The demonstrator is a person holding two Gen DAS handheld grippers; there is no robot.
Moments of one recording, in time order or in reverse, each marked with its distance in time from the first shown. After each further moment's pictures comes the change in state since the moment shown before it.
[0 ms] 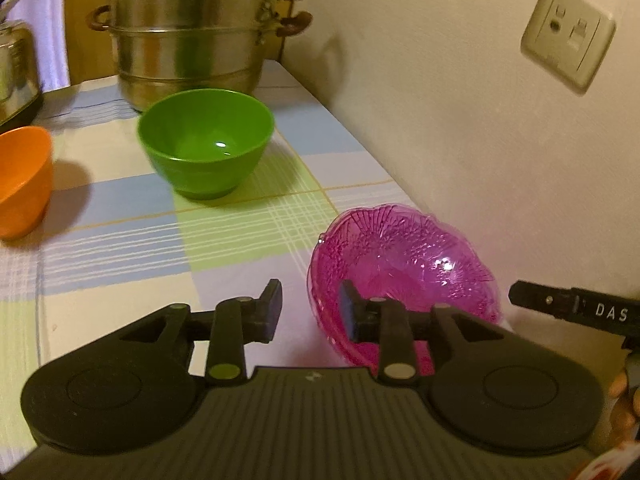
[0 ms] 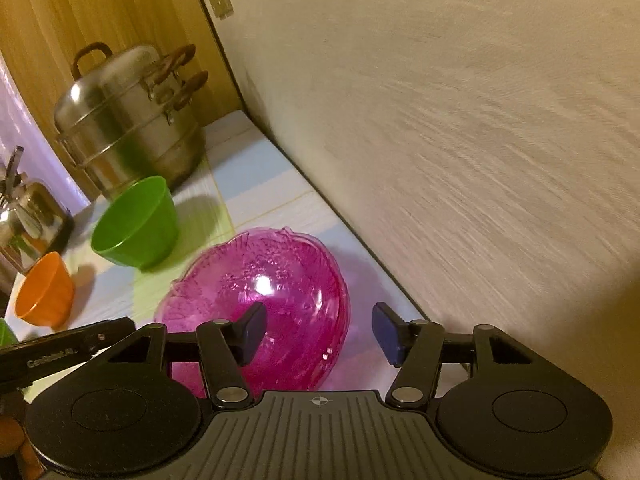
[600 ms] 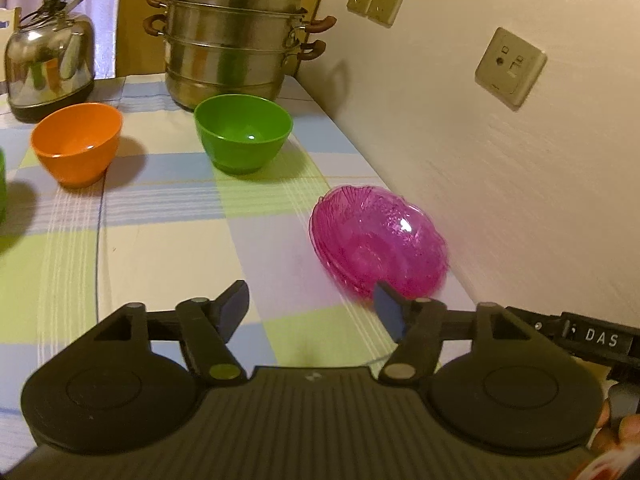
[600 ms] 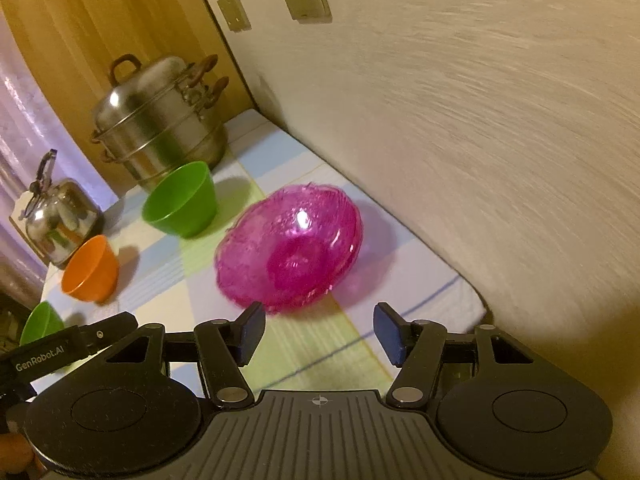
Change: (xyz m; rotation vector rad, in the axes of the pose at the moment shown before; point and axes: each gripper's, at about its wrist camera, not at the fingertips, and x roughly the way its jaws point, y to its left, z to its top) left arm -0.119 -0.004 -0.056 -0.070 -0.043 -0.002; right arm -0.108 0.022 -0.060 0.063 0.005 0.019
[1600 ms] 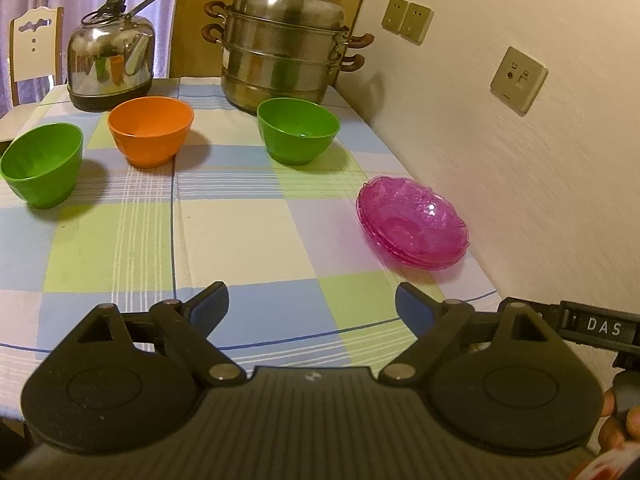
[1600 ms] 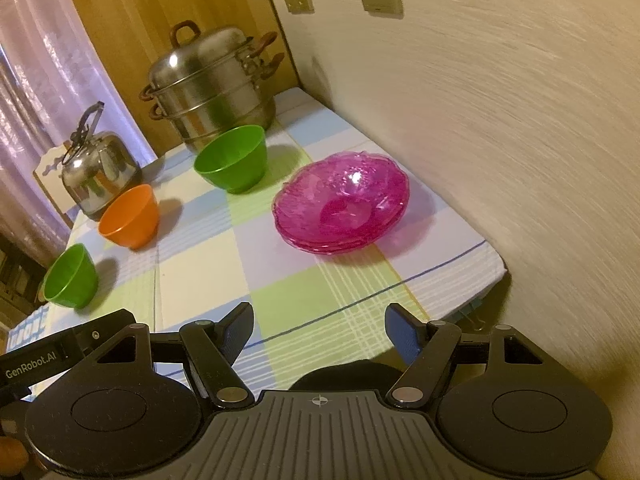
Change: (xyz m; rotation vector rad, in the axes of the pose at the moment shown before) left arm -0.075 0.032 -0.041 -0.033 -0.033 0.081; right arm -0.041 0.047 -0.047 -0.112 0.034 0.038
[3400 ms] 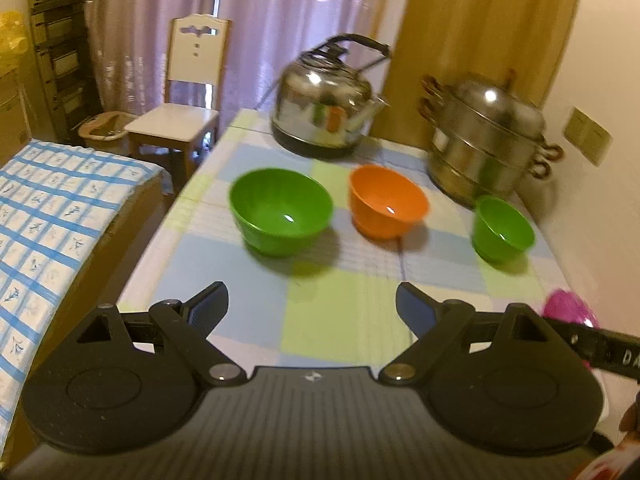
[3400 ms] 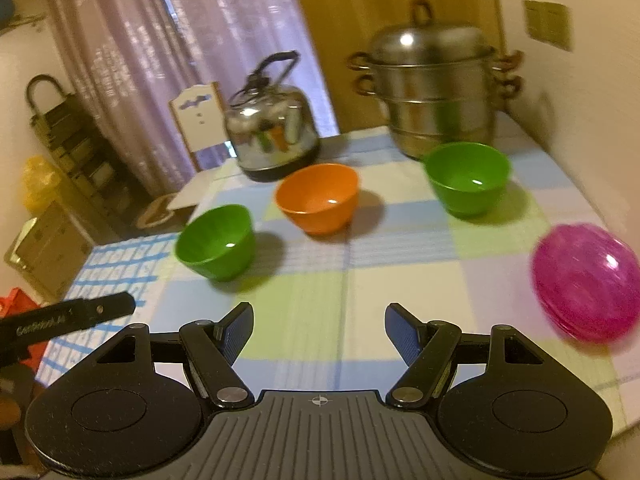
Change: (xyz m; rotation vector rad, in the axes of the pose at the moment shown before) left arm -0.086 0.205 0.050 -0.248 -0.143 0.356; right arm 0.063 0.211 0.005 -0.334 0.029 0.337
